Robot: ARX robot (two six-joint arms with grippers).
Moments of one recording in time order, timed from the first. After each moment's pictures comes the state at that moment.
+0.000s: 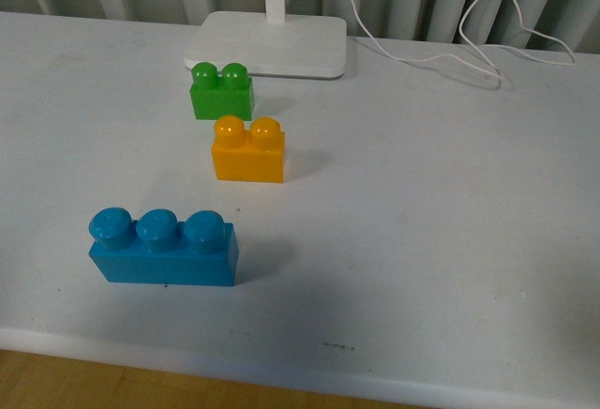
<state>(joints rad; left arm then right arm) 0.00 0.00 0.01 0.00 0.00 0.00 0.00 0.00 0.01 0.00 0.00 -0.01</state>
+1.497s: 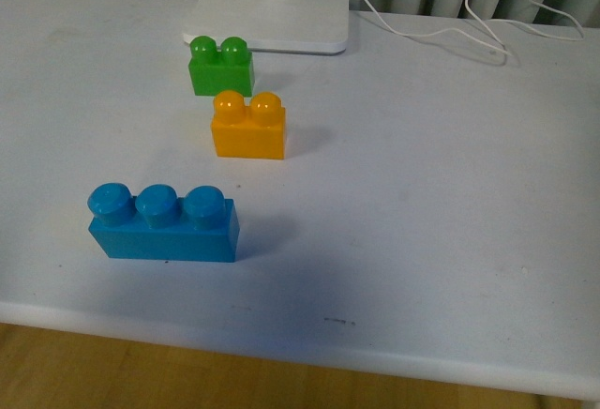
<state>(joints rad) 0.00 0.00 0.01 0.00 0.00 0.00 -0.28 1.73 1.04 -0.33 0.07 -0.29</state>
